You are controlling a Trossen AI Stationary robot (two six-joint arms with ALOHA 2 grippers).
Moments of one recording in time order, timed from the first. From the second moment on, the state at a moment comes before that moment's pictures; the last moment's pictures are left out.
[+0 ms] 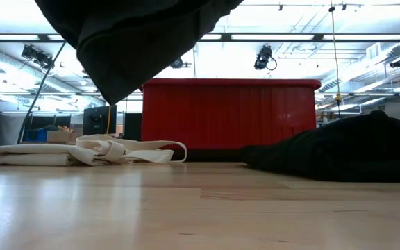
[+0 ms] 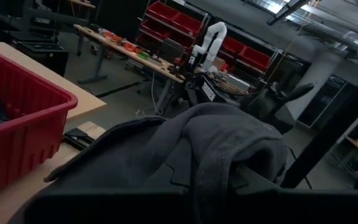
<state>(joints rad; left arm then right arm) -0.36 1.36 1.71 -0.34 -0.63 -0.46 0.48 1.29 1.29 -0.30 1.16 -0.24</state>
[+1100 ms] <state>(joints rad) -0.41 1.37 1.71 -0.31 -0.38 -0.46 0.41 1.28 1.29 -0.28 0.80 -0.24</state>
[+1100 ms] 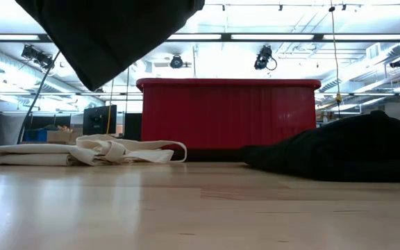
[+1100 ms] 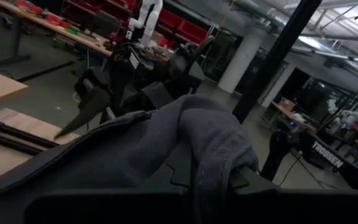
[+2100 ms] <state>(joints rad) -0.34 1.57 1.71 -0.79 -0.43 -0.50 0.27 1.25 1.37 -0.80 -0.06 0.37</state>
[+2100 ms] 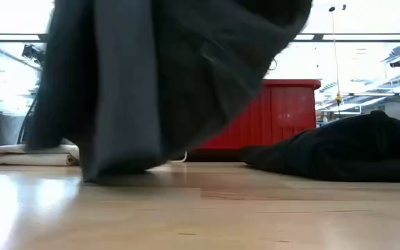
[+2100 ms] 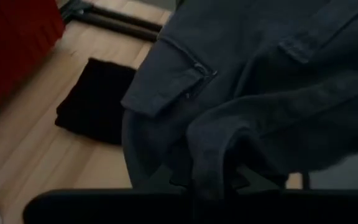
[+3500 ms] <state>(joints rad) -0.21 1.56 1.71 -0.60 -0.26 -0.24 0.11 1.19 1.39 -0.60 -0.86 0.76</state>
